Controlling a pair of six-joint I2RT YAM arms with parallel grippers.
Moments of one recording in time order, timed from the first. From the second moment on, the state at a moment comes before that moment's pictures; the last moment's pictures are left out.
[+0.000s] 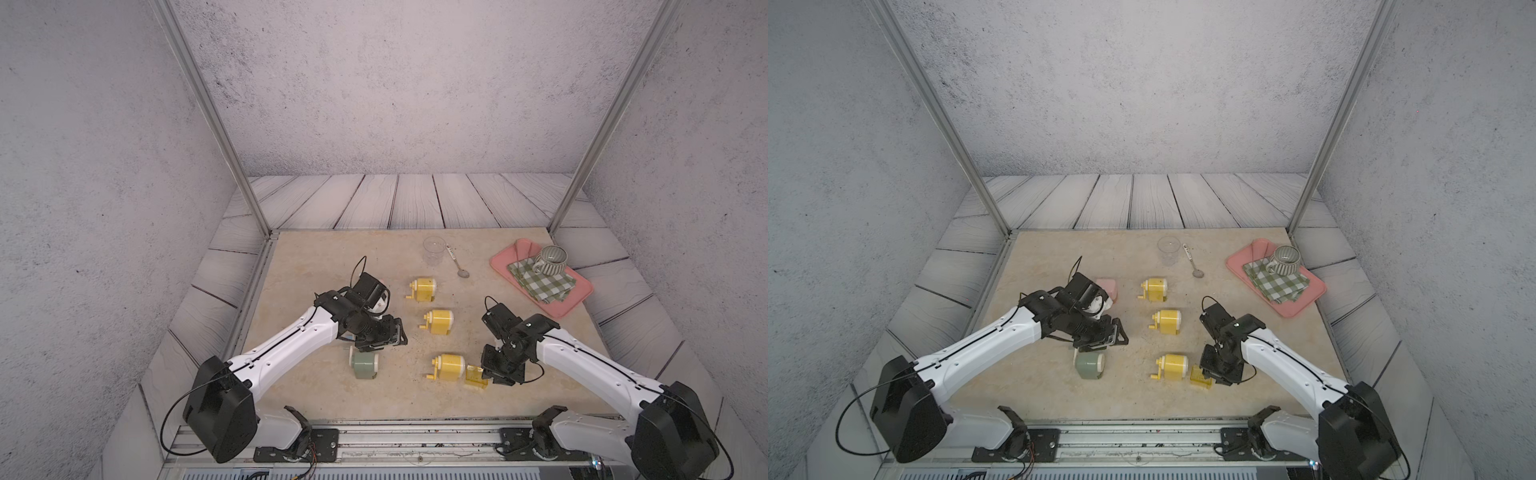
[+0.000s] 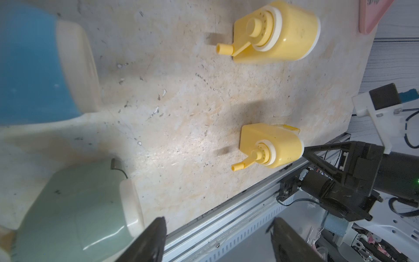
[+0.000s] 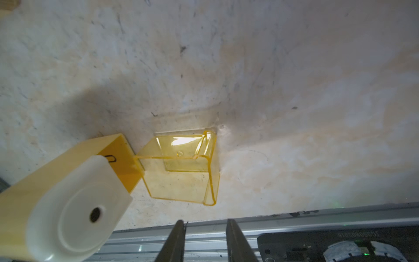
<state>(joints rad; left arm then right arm) -0.68 1.36 1.06 -0.85 0.43 -0.67 0.54 1.18 0.74 -1.07 -0.17 0.90</state>
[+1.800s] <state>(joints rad) -0.69 1.40 1.06 -0.79 0.48 -0.66 0.54 1.28 0.73 -1.02 -0.09 0.88</state>
